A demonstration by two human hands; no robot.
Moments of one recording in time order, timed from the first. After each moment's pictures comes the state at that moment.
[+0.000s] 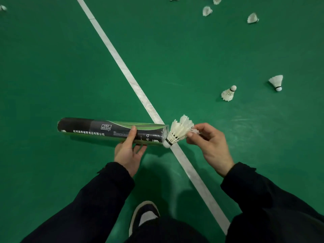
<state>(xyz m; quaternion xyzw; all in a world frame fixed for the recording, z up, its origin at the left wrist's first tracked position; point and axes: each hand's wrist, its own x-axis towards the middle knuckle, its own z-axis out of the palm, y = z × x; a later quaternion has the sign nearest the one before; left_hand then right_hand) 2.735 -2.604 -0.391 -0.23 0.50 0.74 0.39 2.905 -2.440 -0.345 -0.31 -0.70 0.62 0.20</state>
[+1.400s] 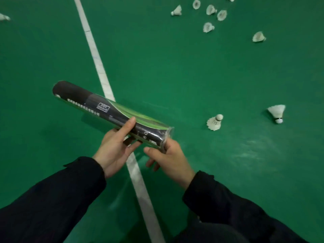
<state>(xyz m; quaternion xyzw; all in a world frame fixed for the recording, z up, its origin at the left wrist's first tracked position) 2.731 -2.427 -0.358 -0.05 0.54 0.73 0.41 2.862 -2.312 -0.357 -0.20 -0.67 0.71 0.07</state>
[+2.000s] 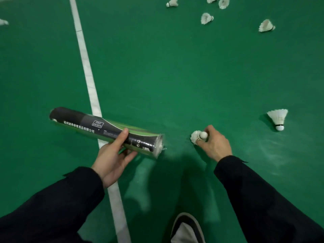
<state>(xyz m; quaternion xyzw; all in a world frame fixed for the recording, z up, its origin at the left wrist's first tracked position) 2.770 -2.342 -0.373 -0.17 0.57 0.71 0.39 2.915 -2.055 -0.470 -0.42 -0.86 0.29 -0.04</state>
